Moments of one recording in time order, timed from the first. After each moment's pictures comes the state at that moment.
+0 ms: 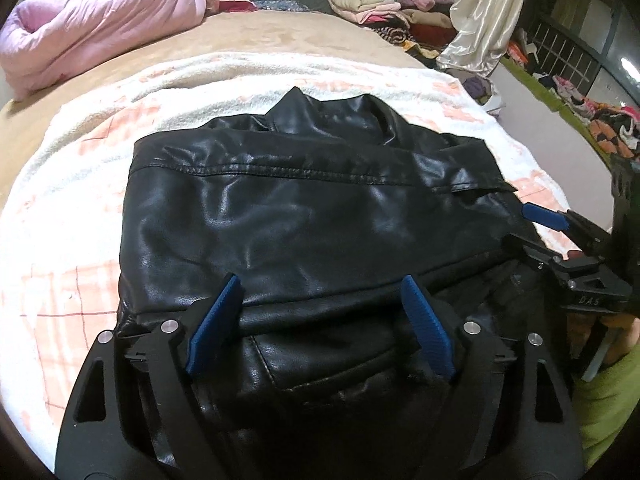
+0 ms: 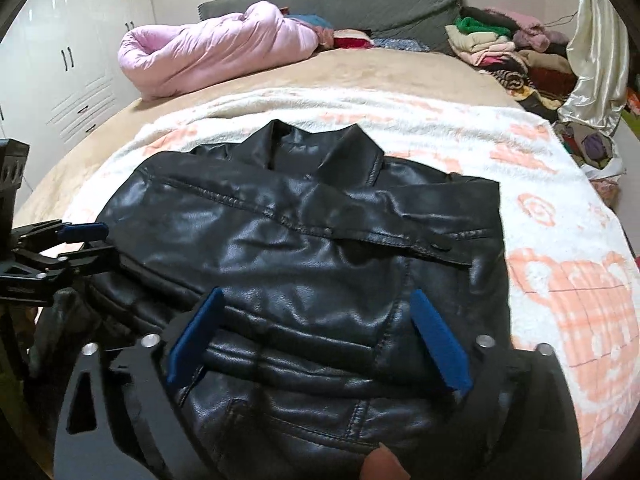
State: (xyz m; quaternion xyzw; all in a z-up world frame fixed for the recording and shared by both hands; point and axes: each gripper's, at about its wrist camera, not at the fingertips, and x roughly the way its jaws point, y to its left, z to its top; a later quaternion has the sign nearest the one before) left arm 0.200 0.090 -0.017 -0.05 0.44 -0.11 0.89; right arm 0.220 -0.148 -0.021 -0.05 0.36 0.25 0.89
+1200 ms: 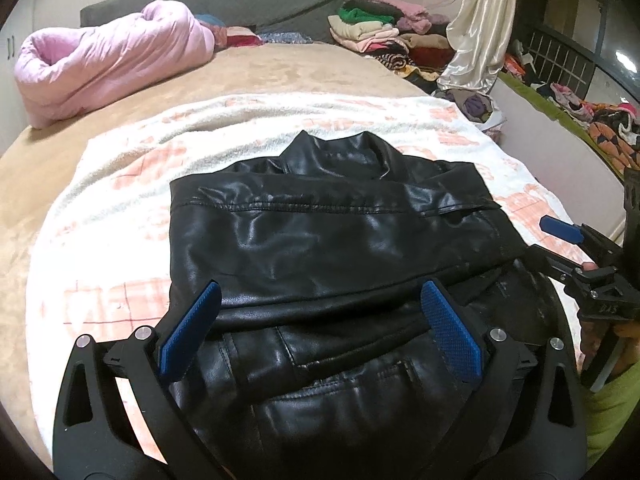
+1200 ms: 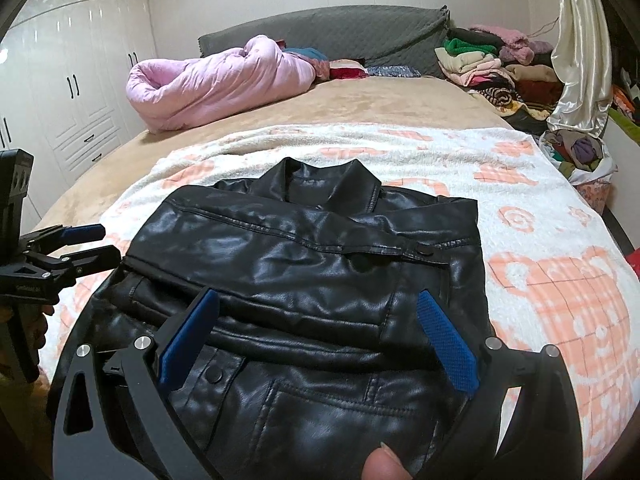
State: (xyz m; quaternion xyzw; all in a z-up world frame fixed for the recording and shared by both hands) left arm 0.165 0.093 0.028 -0.03 0.39 -0.09 0.91; right arm 0.171 -0.160 0.012 -0.02 0.32 0.25 0.91
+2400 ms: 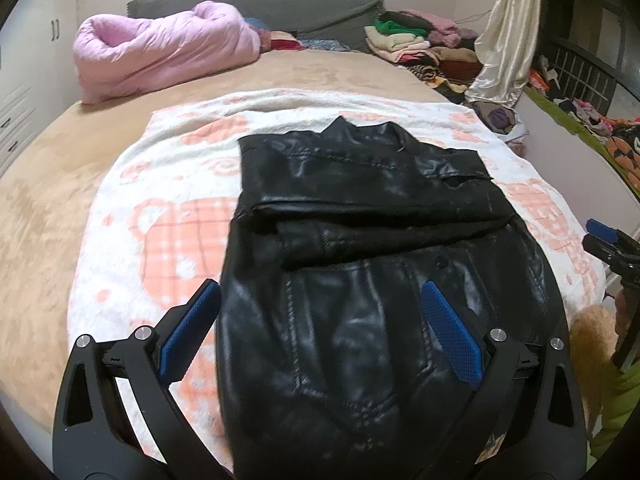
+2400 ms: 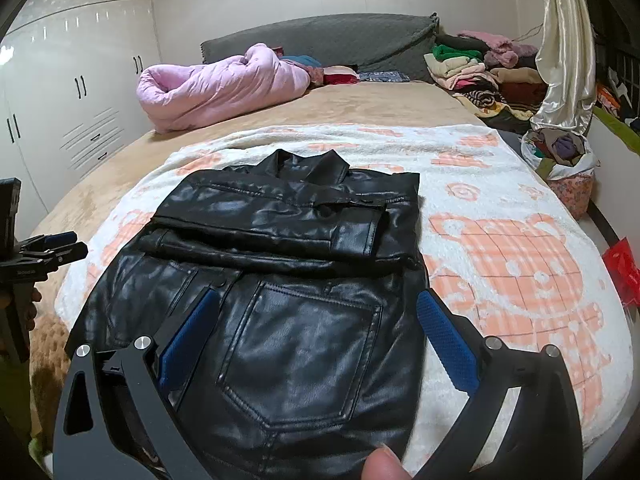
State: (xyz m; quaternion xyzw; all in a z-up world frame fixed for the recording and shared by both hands) left arm 0.043 0.110 0.035 -0.04 0.39 -0.02 0.92; right arm 0.072 -0.244 0.026 -0.02 0.31 0.25 0.92
